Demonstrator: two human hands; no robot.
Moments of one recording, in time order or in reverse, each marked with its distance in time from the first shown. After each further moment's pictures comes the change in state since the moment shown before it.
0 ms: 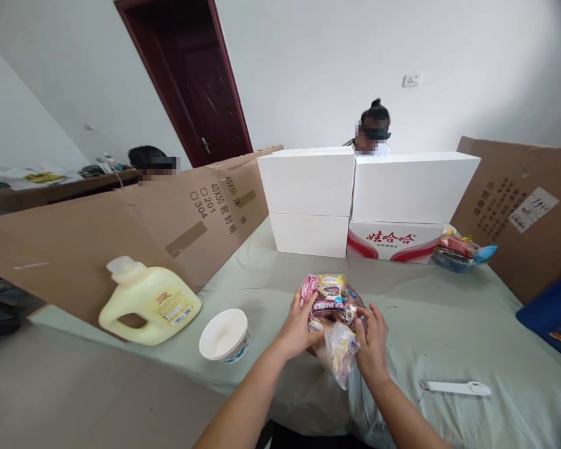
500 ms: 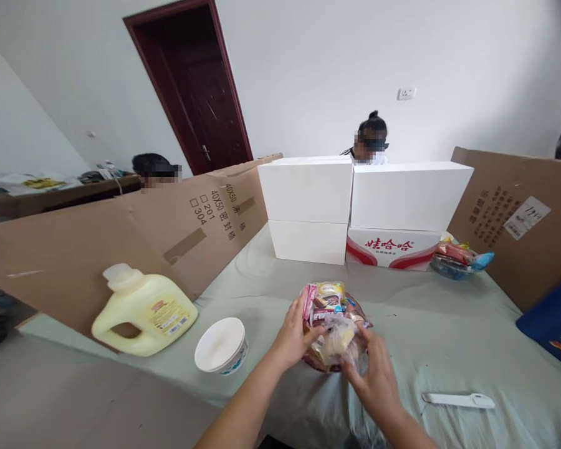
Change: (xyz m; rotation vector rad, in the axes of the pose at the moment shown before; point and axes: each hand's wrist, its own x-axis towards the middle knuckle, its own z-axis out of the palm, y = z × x) left_hand -0.002 0.001 -0.007 -0.040 0.165 0.052; right_hand -0.020 -0.029 -0.035 -0.084 -0.162 -0.277
